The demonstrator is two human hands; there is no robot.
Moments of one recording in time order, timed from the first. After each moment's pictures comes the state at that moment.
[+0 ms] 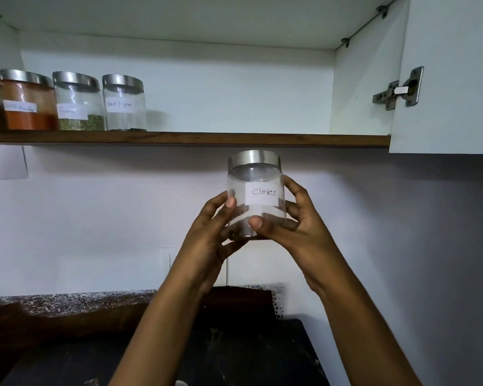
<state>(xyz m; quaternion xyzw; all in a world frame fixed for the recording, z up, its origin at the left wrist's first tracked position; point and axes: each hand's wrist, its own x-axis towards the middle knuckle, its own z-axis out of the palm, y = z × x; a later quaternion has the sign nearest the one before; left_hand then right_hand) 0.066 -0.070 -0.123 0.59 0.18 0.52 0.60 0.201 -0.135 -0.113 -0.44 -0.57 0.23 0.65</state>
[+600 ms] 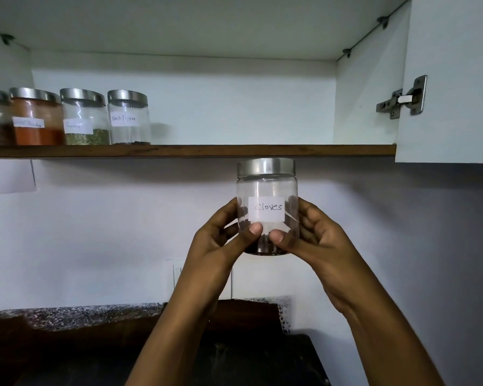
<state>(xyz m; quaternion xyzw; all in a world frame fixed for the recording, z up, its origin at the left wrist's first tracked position) 0.067 -0.080 -0.120 0.69 0.16 0.53 0.46 0.218 -0.144 -0.112 -0.42 -0.59 0.25 0.64</state>
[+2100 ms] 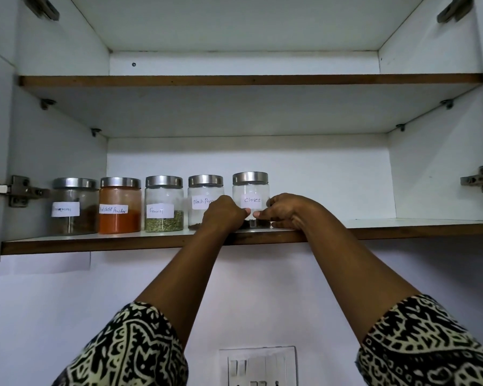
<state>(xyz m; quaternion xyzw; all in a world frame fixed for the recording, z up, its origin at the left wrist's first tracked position) -0.019 0.121 0.066 0.75 0.48 0.44 0.12 0.112 0.078 0.081 -0.61 -0.58 0.25 0.48</state>
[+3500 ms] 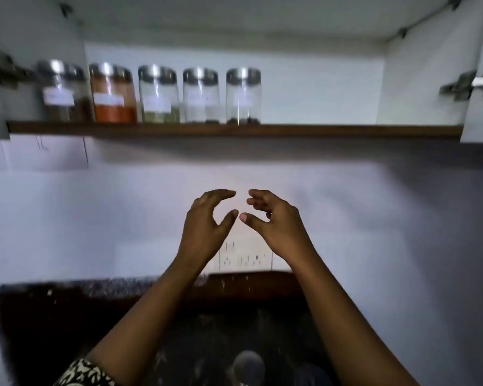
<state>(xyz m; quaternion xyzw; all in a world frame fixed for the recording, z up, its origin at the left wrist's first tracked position) -0.087 0.036 -0.153 0.77 0.29 0.56 0.10 0.041 -0.041 -0.133 -0.58 -0.61 0.07 0.53</state>
